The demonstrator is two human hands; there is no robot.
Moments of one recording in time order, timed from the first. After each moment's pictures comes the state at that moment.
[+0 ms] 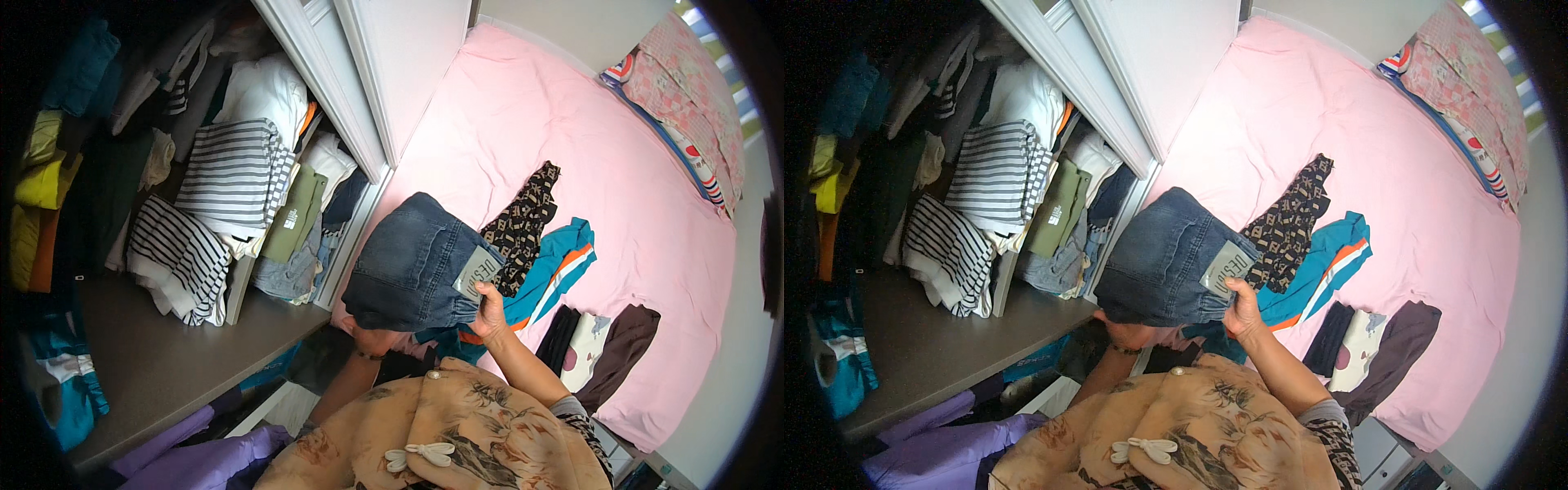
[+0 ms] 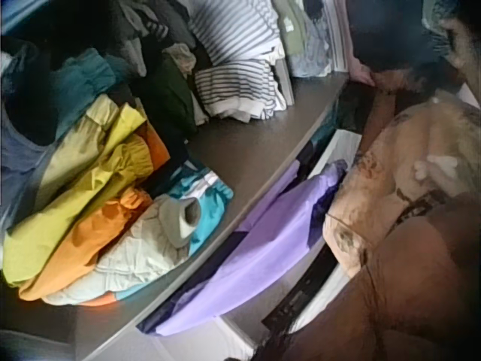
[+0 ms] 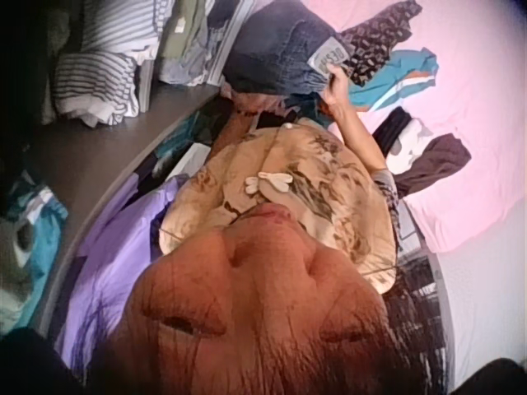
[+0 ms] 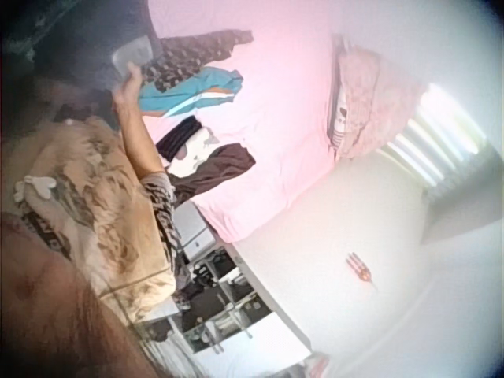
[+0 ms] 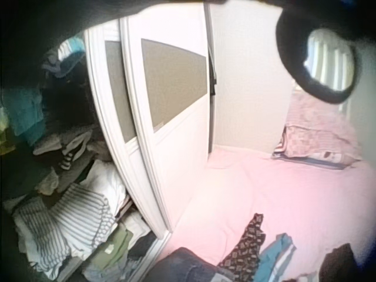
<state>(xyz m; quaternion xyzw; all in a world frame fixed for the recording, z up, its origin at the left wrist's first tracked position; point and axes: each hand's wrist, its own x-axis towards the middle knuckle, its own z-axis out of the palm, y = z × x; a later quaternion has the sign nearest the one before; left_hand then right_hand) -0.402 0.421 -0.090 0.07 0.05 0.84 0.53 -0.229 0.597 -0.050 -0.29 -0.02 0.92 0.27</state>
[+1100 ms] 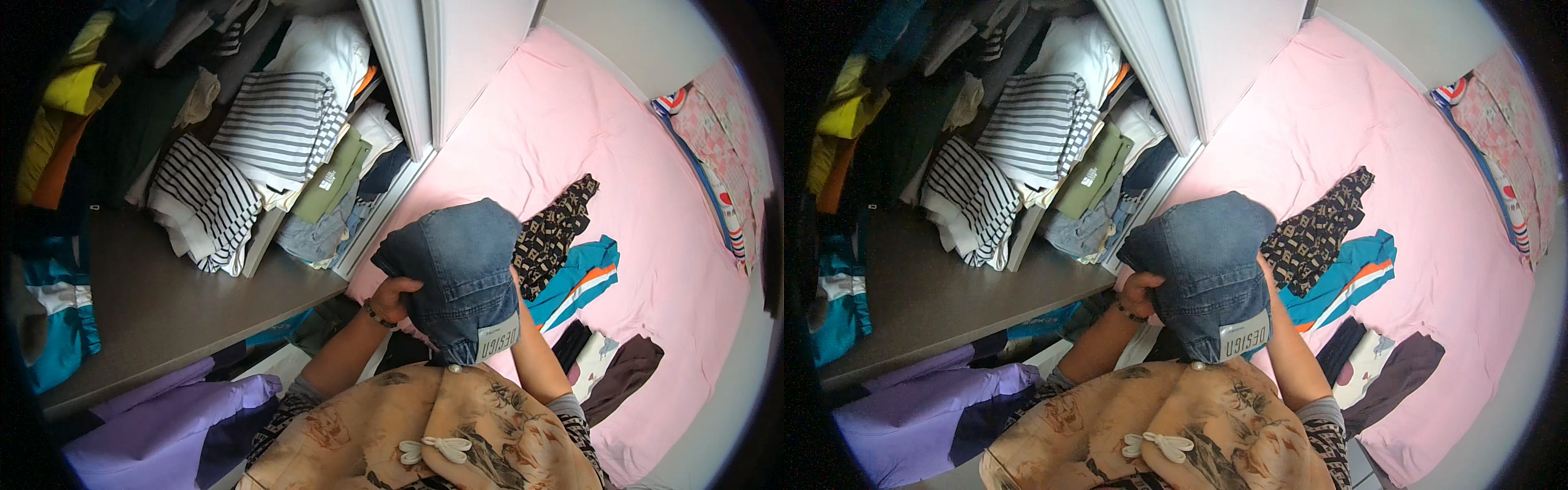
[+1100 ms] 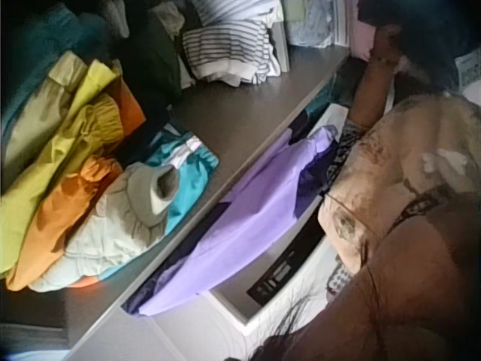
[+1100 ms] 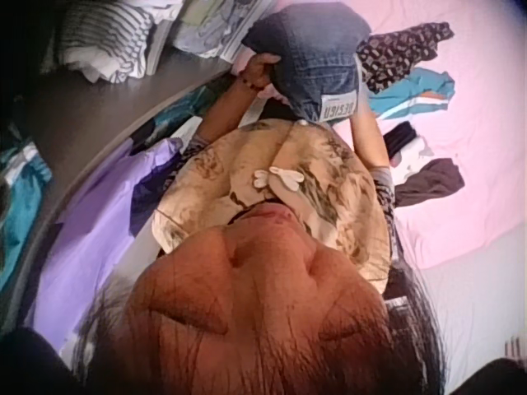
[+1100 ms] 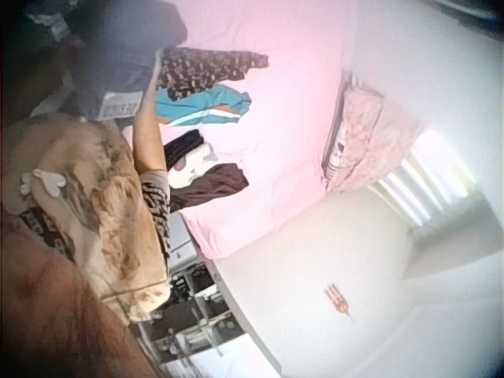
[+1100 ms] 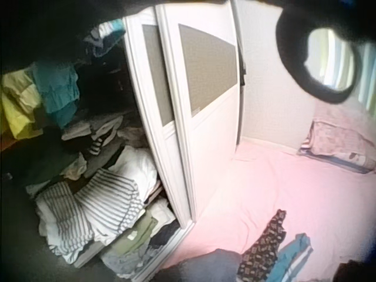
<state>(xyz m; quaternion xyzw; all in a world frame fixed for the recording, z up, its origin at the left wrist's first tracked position) -0.435 0.450 -0.019 -0.02 0.25 0.72 0.65 -0.261 0.623 -0.049 -0.37 -0.14 0.91 0.14</state>
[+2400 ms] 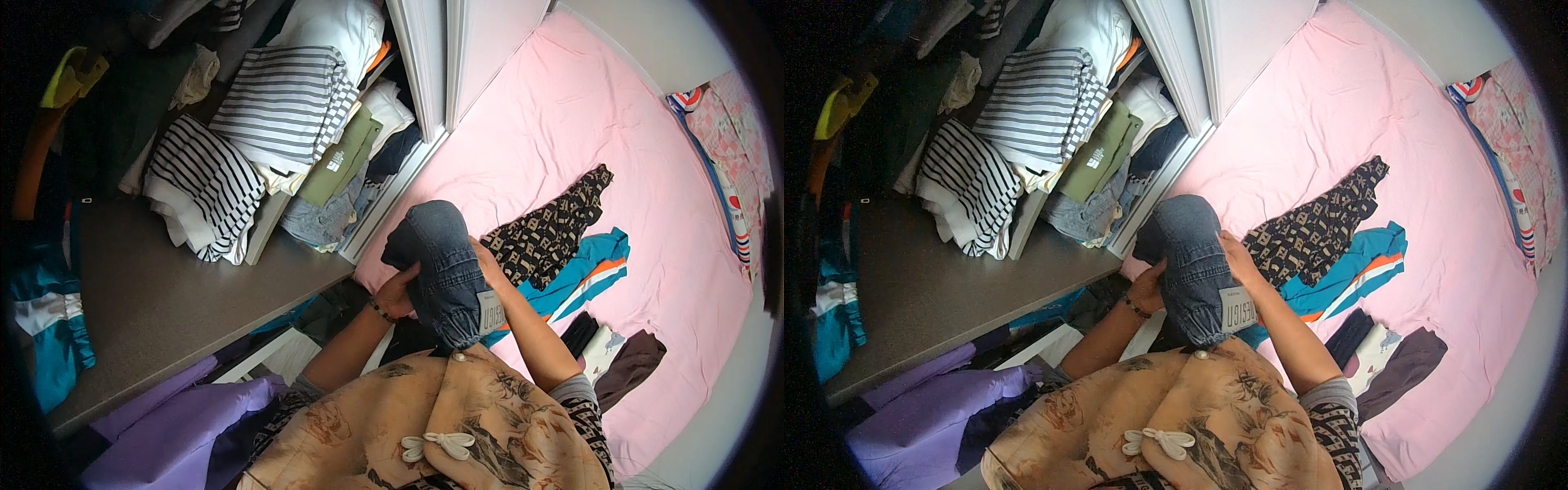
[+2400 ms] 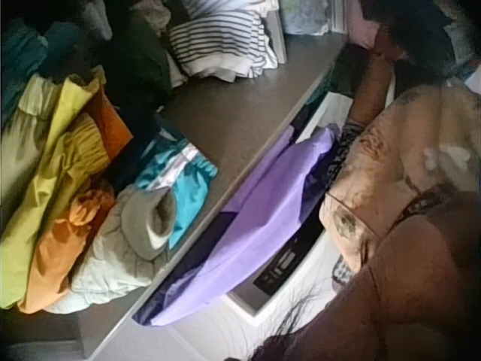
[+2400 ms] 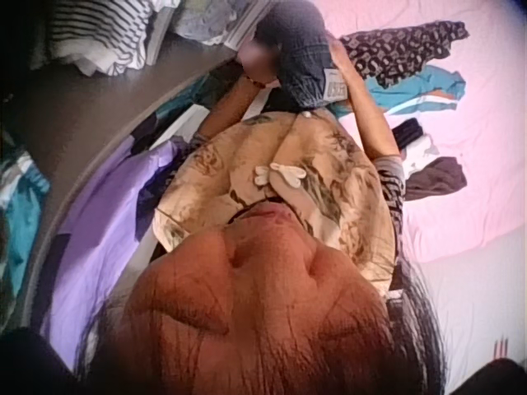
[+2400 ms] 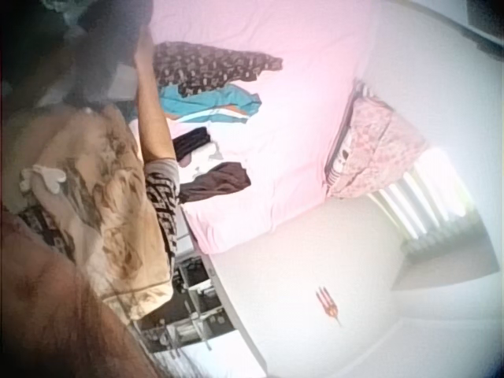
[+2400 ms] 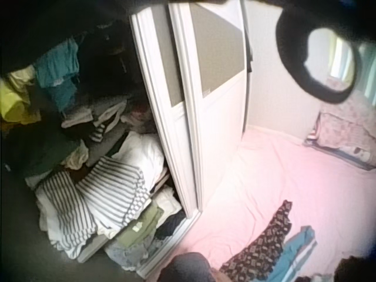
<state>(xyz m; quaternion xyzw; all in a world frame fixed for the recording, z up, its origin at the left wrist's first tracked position) -0.432 0.419 -0.071 -0.15 0.25 0.67 0.68 -0.307 0.607 -0.092 -0.19 -0.69 0.69 0.08</state>
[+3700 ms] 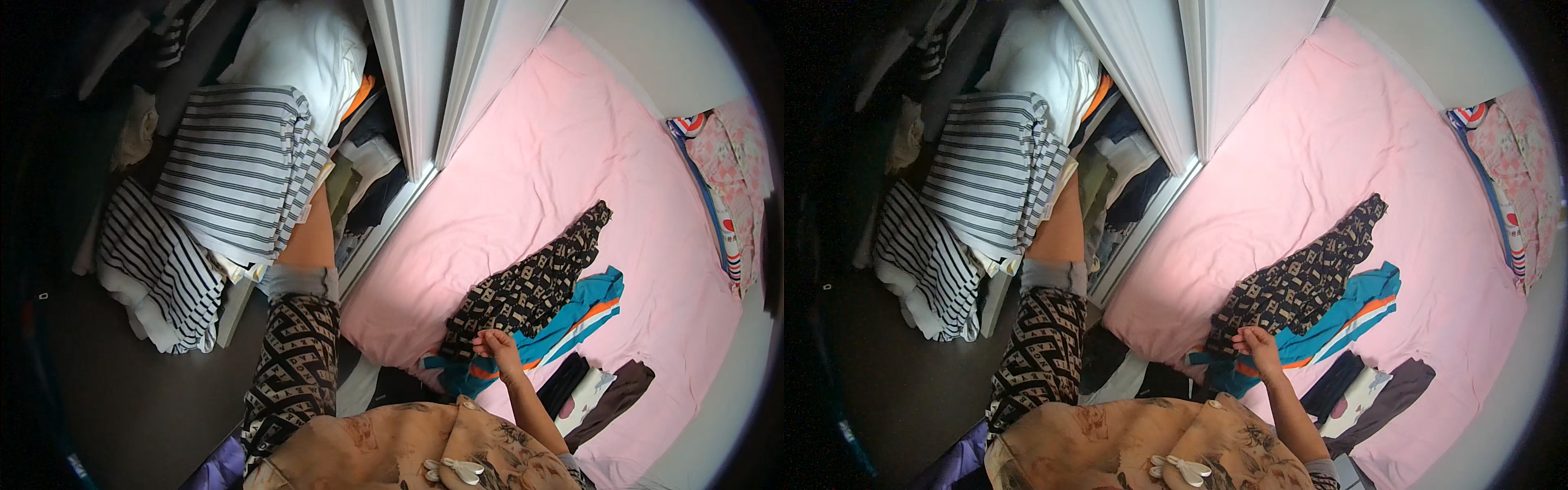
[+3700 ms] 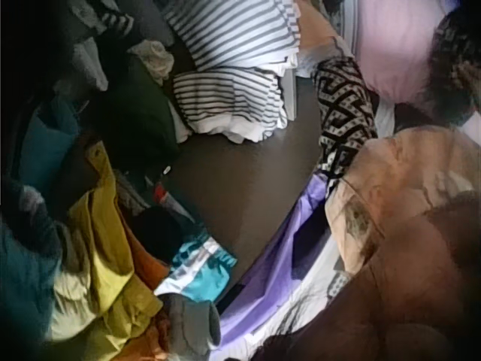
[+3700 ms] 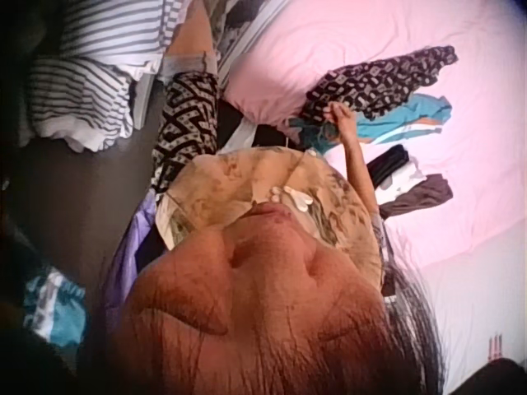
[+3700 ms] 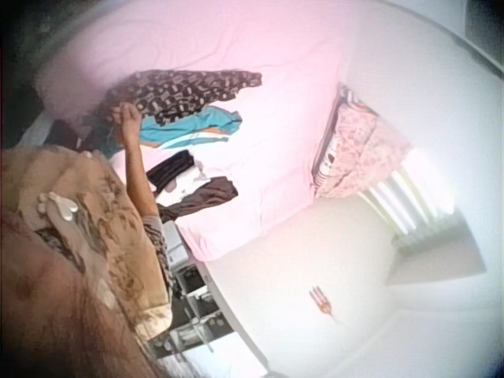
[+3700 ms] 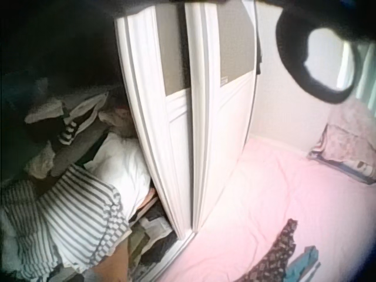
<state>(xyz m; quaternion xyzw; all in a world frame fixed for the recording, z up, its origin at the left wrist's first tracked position) -0.857 0.635 -0.144 0.19 0.96 0.22 0.03 -0.220 0.610 -0.142 -0.53 -0.39 0.75 -0.02</state>
